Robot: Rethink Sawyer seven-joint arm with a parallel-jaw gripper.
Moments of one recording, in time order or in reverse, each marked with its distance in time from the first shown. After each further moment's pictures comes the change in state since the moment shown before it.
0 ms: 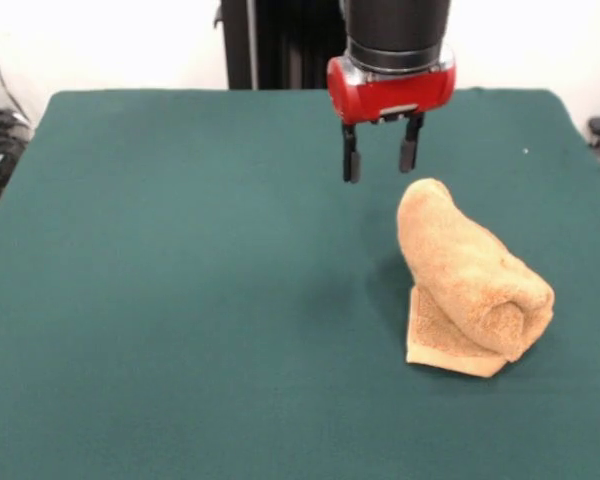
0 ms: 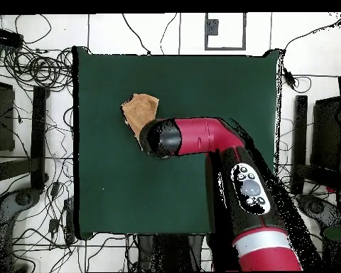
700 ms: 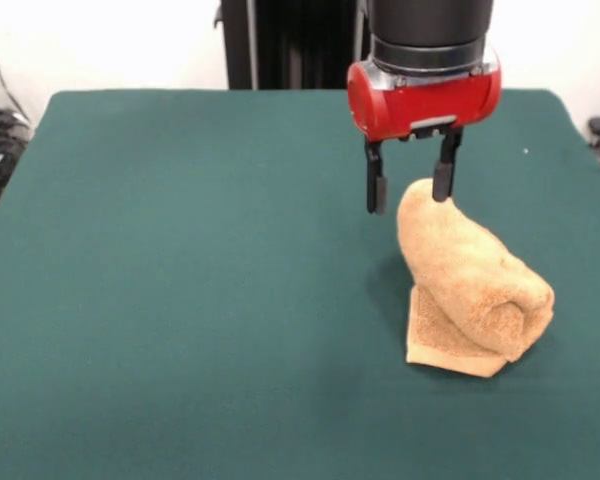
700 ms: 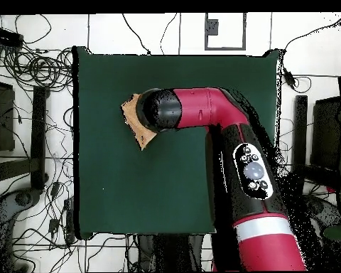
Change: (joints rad) arm -0.001 0.024 0.061 -0.189 -0.001 0.047 0.000
